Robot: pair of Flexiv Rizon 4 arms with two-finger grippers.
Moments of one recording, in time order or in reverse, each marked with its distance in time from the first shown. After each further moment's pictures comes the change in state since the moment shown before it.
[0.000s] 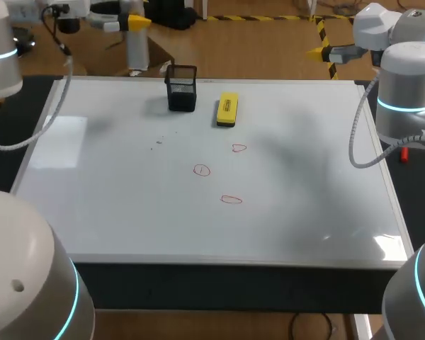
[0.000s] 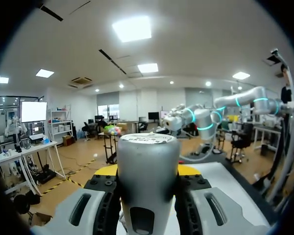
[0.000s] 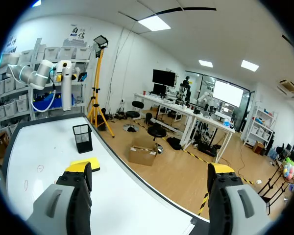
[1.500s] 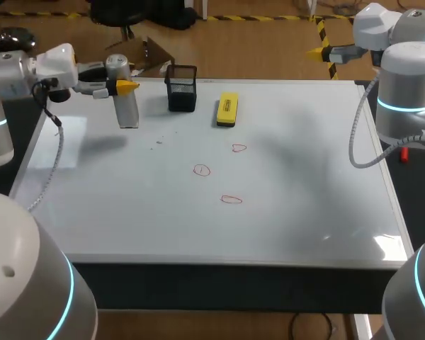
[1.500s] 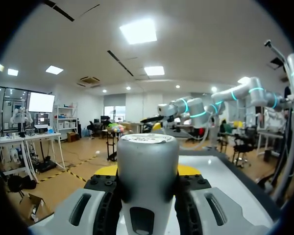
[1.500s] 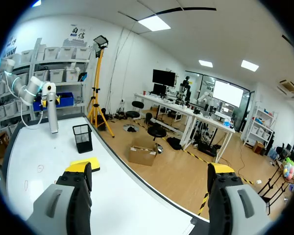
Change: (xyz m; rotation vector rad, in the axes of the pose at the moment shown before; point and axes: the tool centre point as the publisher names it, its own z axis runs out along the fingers) left arm 0.067 0.106 -0.034 0.046 -0.058 -0.055; right arm 0.000 0.000 0.000 0.000 0.000 0.000
